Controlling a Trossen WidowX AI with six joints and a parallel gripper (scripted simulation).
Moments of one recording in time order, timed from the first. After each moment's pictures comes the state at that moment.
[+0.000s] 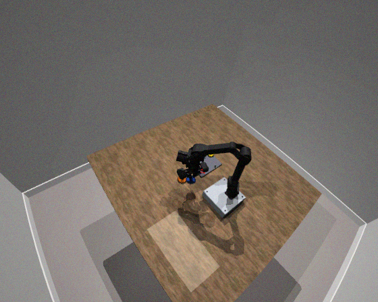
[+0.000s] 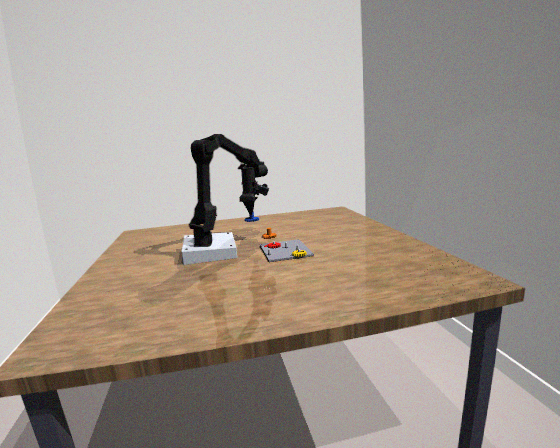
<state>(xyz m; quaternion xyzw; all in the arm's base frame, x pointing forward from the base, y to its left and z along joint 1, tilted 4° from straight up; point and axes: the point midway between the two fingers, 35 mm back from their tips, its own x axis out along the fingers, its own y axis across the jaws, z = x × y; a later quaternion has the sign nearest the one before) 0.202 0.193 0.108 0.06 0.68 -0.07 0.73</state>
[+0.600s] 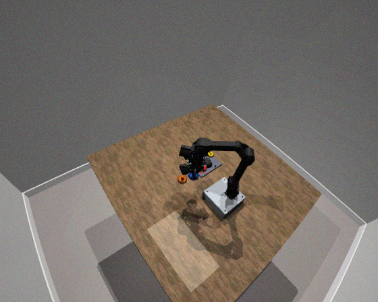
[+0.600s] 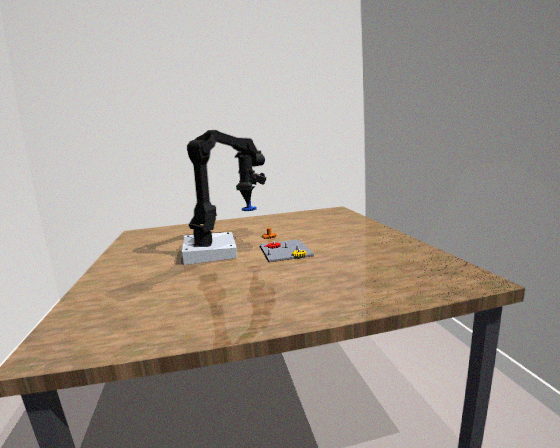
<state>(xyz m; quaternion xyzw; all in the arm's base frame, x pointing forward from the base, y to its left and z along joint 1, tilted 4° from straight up) 0.190 0.186 0.156 0.06 0.68 -0.07 0.73</state>
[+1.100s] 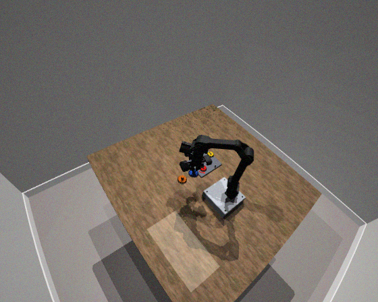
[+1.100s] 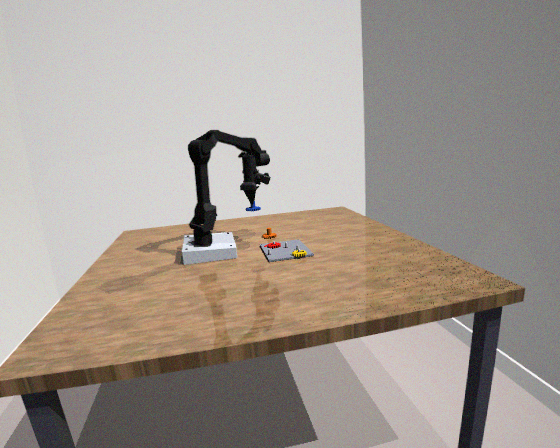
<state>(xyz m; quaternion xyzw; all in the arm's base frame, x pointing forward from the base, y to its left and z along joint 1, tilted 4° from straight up) 0.207 0.174 0.158 0.07 0.68 -0.07 0.73</state>
